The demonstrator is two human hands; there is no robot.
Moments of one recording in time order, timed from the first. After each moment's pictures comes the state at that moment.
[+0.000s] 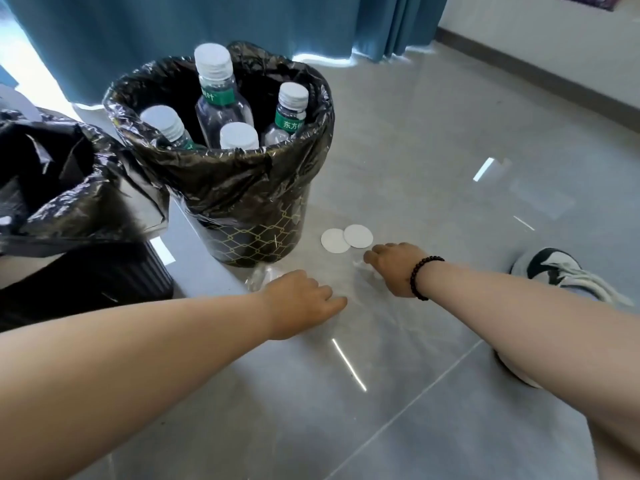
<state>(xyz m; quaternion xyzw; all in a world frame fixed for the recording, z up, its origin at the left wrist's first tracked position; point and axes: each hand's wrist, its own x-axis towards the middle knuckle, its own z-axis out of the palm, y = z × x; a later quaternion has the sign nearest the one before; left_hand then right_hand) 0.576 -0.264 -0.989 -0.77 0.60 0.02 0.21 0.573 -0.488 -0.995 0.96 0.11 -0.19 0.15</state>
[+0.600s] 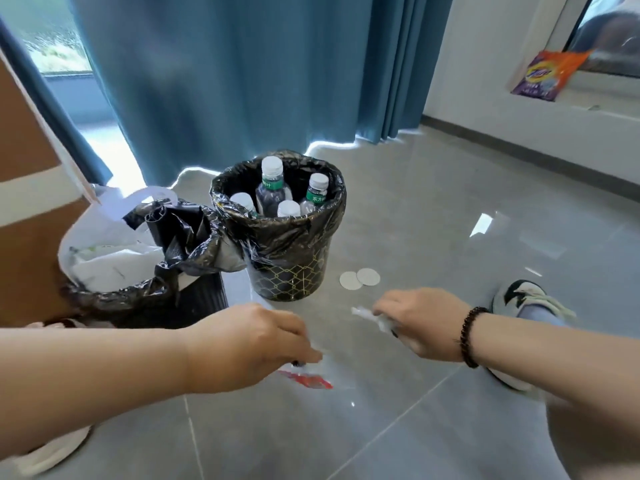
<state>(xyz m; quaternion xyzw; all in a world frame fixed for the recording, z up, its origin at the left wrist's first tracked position) 0.478 -0.122 -0.828 -0.76 0.64 -0.02 -0.15 0.428 -0.415 -0.848 0.97 0.22 -0.03 0.06</state>
